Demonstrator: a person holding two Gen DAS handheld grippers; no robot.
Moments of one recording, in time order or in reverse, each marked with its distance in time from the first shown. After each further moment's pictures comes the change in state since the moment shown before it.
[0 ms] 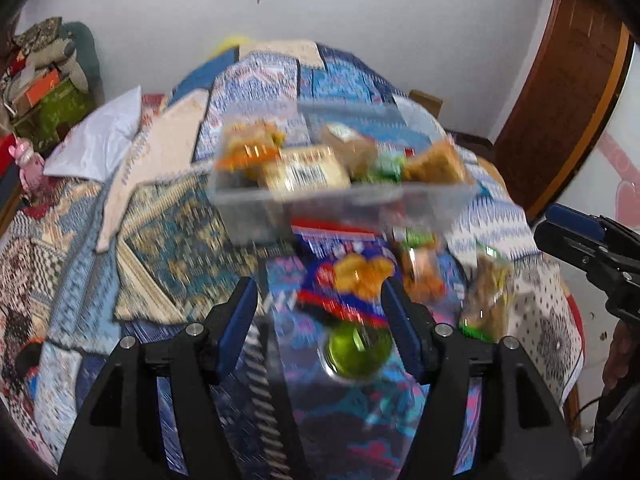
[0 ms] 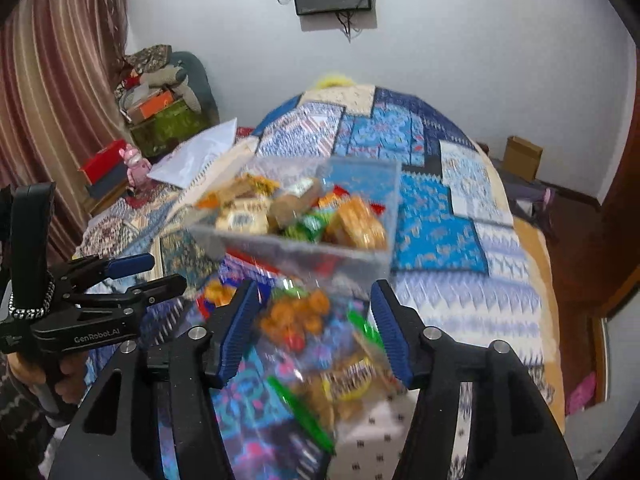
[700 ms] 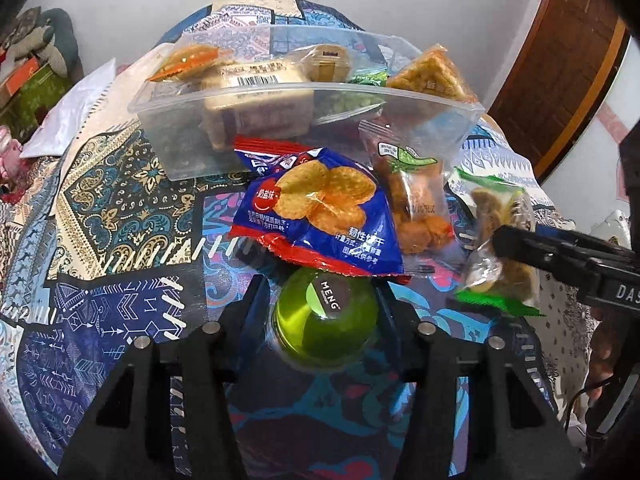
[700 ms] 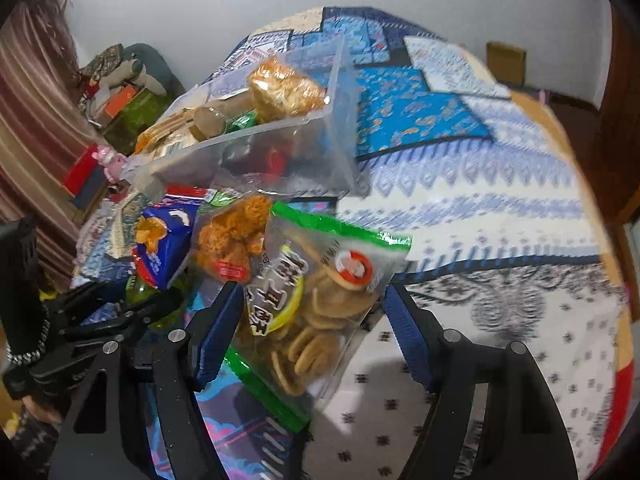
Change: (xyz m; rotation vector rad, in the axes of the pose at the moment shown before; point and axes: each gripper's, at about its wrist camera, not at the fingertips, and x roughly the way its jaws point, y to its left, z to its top) left arm 0.057 -0.023 -0.034 0.032 0.077 -0.029; right arm 0.054 -0.042 -0.058 0.240 0.171 0.062
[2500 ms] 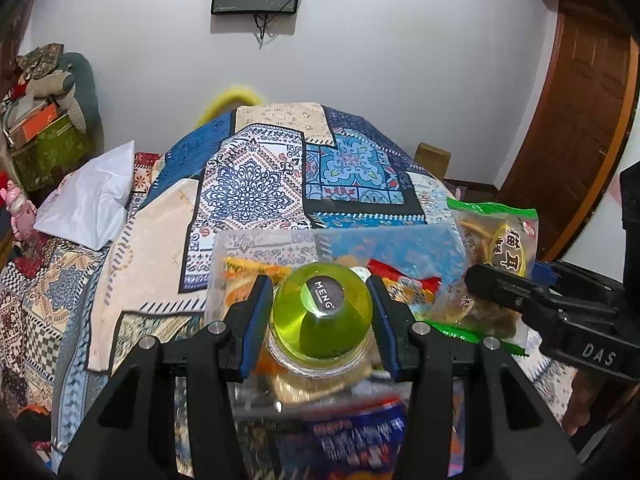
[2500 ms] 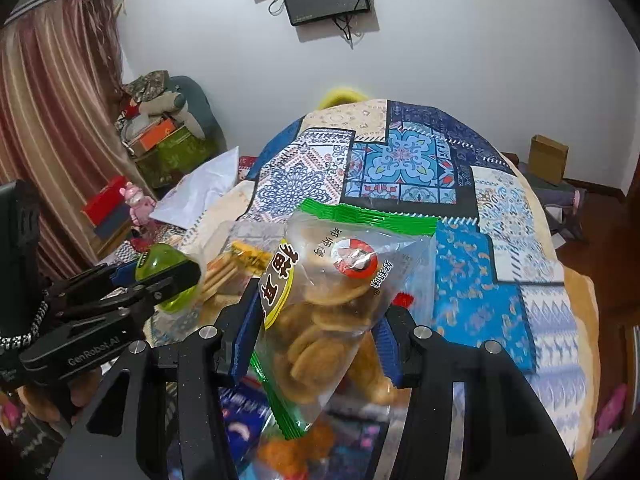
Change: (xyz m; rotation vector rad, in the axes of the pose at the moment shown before) left arm -0.023 0.041 0.162 -0.035 -0.256 0.047; right arm 0.005 0.054 0.138 -0.178 -0.210 0.040
